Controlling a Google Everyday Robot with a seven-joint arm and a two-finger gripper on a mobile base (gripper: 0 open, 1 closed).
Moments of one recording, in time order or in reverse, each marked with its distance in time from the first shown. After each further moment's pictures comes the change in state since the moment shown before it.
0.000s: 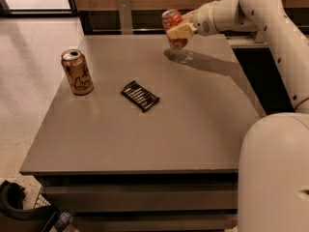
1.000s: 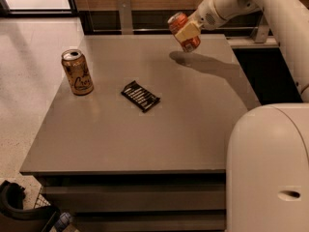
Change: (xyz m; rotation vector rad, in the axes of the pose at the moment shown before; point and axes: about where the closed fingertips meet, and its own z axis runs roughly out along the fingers) arm 0.015 0.004 -0.027 0.022 0.301 -0.036
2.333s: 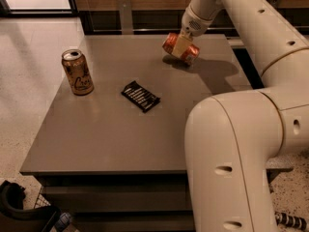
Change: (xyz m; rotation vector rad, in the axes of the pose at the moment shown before) arm 0.033 0.031 0.030 -0.123 0.375 -0.092
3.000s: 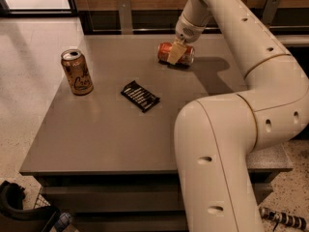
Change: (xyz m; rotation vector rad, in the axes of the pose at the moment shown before) arm -0.005 0.010 0.033 -0.093 0.025 -0.027
